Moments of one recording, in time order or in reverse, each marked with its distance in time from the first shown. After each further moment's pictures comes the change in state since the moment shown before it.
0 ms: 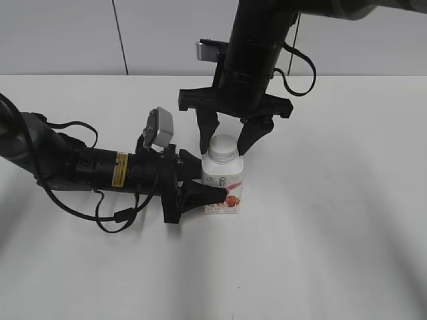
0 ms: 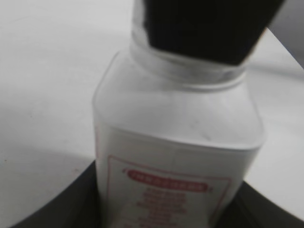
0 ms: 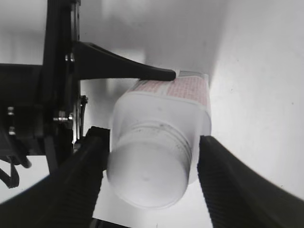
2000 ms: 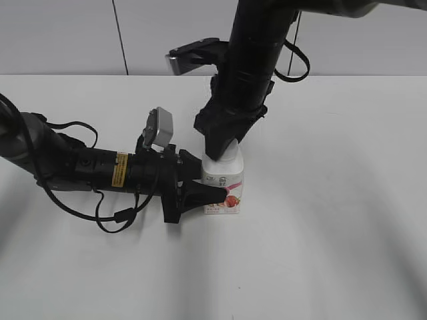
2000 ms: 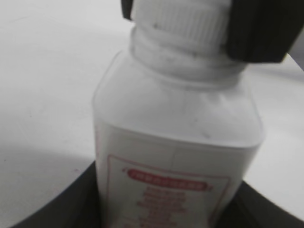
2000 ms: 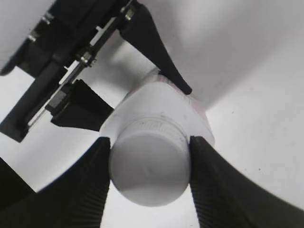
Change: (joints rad) left arm 0.001 0.000 0.000 -0.001 -0.004 -0.003; right arm 0.000 -0.009 0.006 -0.028 0.004 -0.702
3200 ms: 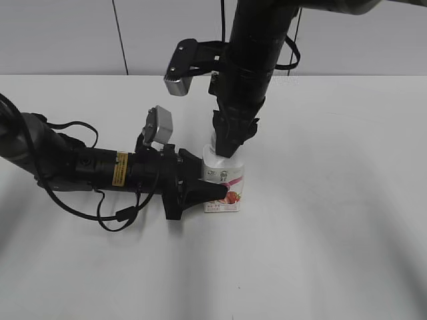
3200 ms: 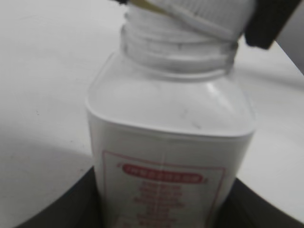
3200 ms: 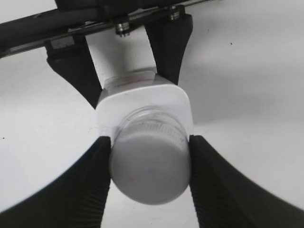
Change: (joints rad) left arm 0.000 0.000 0.000 -0.026 -0.002 -0.021; right arm 0.005 -0.011 0.000 -0.056 -0.025 -0.572
